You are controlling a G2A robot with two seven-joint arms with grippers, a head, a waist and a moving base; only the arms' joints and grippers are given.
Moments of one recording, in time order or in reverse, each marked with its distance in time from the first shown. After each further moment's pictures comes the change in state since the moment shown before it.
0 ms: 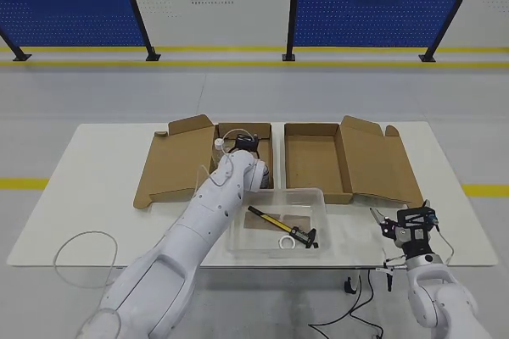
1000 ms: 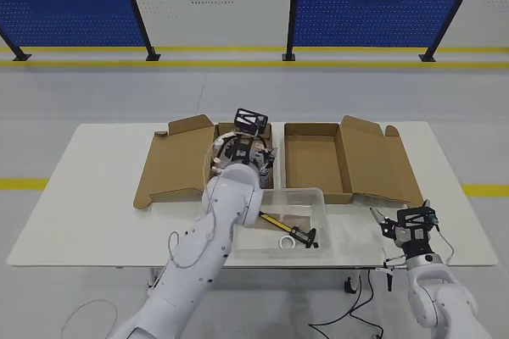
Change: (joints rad) left arm 0.492 0.111 -0.152 -1.037 0.438 -0.052 0.117; right arm 0.000 0.000 0.000 0.000 0.000 0.000 0.000
